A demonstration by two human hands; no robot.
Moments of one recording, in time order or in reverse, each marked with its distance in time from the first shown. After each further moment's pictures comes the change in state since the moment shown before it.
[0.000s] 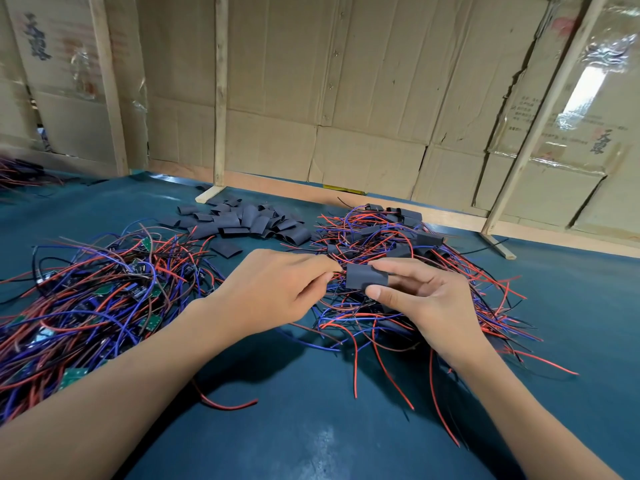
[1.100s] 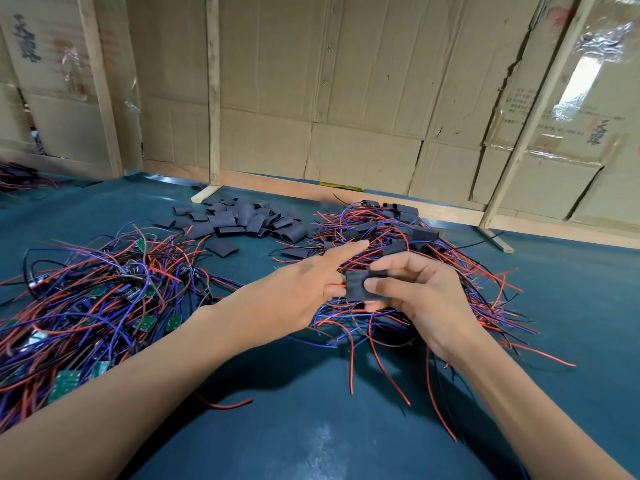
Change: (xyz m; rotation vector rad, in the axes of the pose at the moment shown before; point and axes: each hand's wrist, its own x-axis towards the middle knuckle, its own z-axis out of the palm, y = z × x) left_hand 0.001 0.005 0.025 -0.319 -0.238 -0.029; right_hand 0.006 0.000 0.004 0.253 -0.017 0.164
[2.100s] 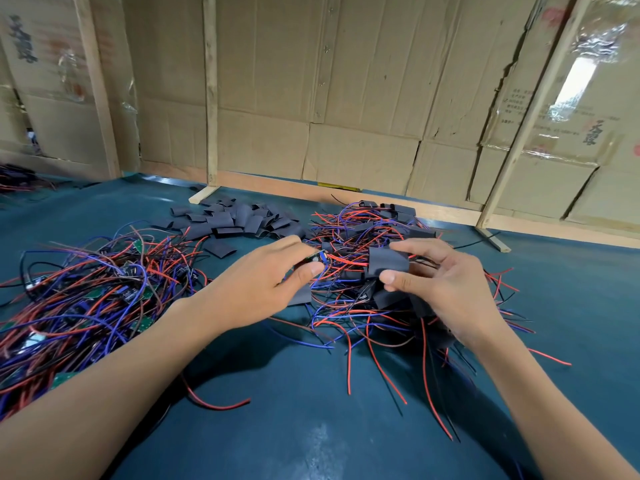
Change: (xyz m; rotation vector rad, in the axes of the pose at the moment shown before) left_hand -0.005 -0.020 -0.019 0.006 0.089 -0.150; right_hand 0.010 -0.006 -0.034 -0.324 0.129 -0.146
